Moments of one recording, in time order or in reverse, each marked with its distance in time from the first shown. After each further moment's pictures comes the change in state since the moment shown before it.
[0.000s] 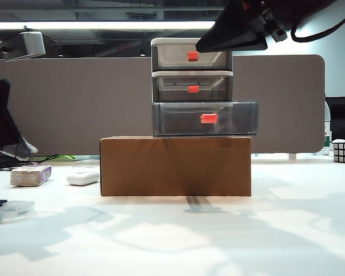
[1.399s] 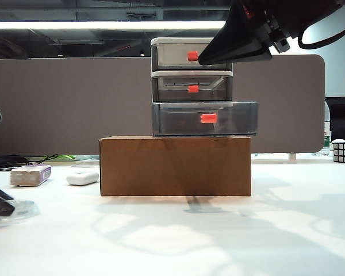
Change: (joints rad) left arm 0.504 0.595 -0.068 0.397 0.756 0.546; right arm 0.000 0.000 -0.003 -0.081 -0.015 -0.003
